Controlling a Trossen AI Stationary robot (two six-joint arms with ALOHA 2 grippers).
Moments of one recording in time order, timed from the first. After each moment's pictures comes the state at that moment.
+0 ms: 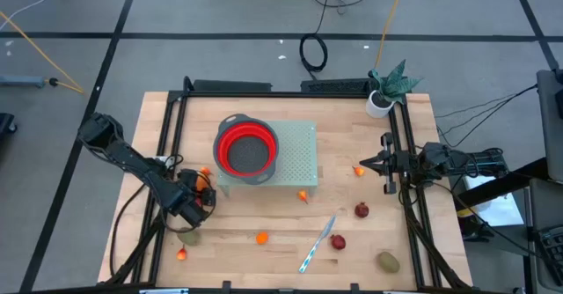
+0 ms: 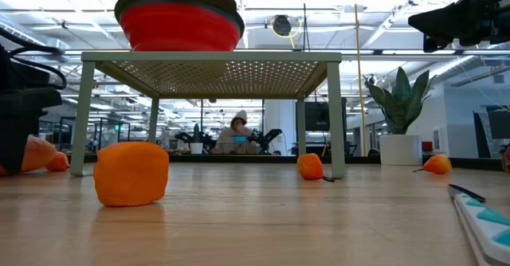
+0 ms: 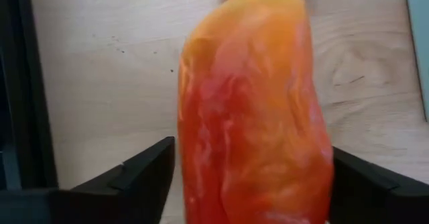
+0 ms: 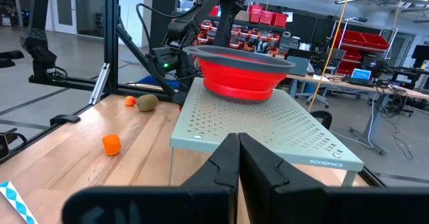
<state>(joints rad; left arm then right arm) -0.68 1.35 0.57 -0.98 -0.23 -2.13 0.12 0.01 0.17 -0.10 0.10 -0.14</state>
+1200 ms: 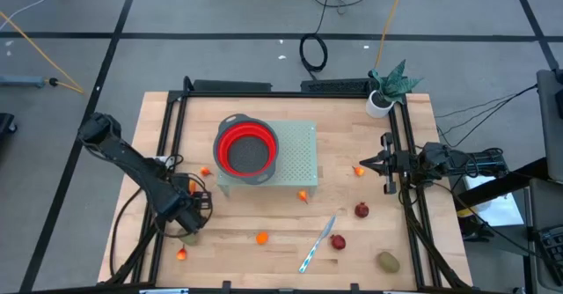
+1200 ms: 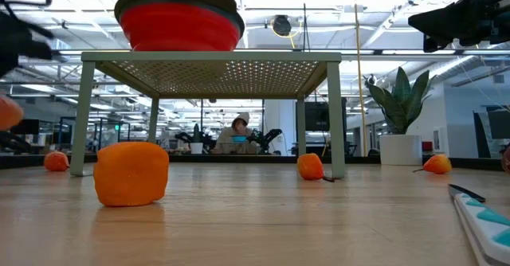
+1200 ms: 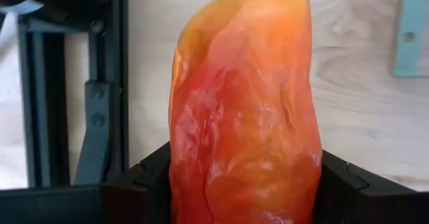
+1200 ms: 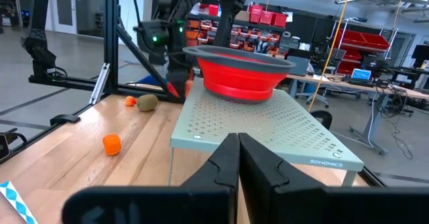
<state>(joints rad) -0.72 1.35 0.85 -1.29 -0.04 -2.36 0.12 0.01 0.17 -0.10 0.10 -0.14</state>
